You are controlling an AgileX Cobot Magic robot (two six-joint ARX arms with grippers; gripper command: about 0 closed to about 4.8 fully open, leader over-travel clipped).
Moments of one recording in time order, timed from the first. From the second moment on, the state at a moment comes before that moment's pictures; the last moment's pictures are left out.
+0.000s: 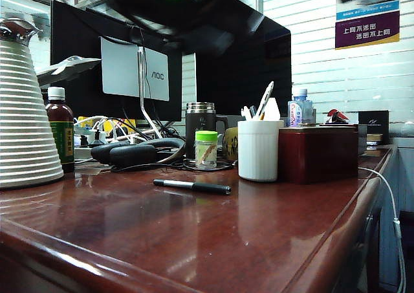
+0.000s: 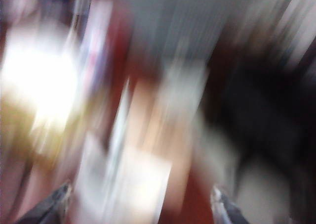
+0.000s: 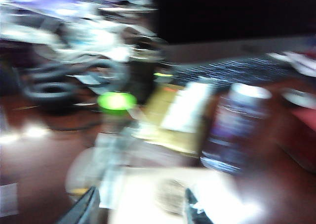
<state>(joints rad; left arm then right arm) -0.55 1.69 1.28 0.16 0.40 -0.05 0.09 1.11 0.92 0.02 -0.41 -0.16</state>
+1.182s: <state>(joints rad) -0.52 1.53 1.28 -0.88 -0.08 0.13 0.60 1.98 1.32 -0.26 -0.28 -0.39</state>
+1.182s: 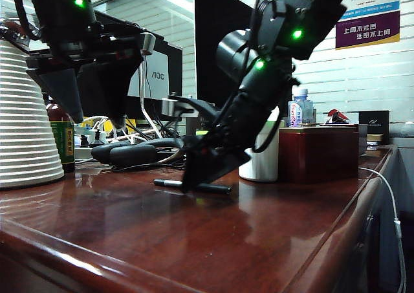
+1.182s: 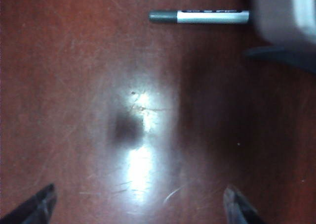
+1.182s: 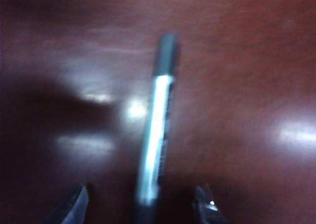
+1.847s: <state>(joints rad) -0.52 1.53 1.28 -0.90 -0.12 0.16 0.59 1.88 1.30 -0.22 -0.33 -0.28</state>
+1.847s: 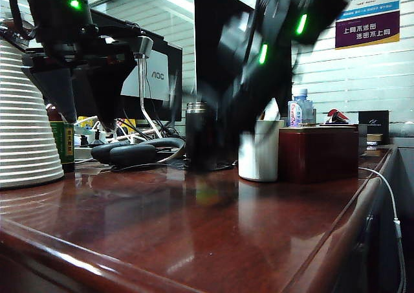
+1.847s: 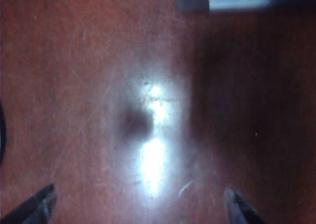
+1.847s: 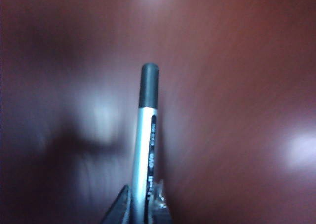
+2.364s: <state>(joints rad) -0.52 1.53 1.28 -0.53 0.18 0.12 0.41 1.44 1.20 0.13 -0.34 -0.12</state>
